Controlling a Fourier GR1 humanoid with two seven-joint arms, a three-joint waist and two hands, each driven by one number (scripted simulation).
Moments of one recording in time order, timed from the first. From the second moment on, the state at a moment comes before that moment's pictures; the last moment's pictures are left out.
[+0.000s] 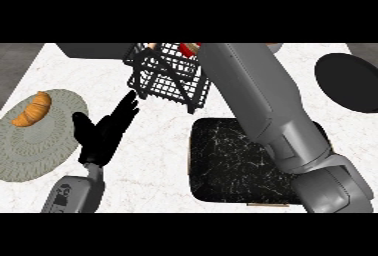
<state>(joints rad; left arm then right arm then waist) -0.20 0.10 -0.10 -1.47 0.11 -0.03 0.25 -1.41 0.00 0.00 -0.59 0.98 -1.01 1.01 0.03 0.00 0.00</state>
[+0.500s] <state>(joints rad) -0.14 0.12 -0.04 -1.47 0.13 -0.02 0.24 -1.15 0.00 0.21 -1.01 0.92 -0.85 1.12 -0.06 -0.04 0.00</state>
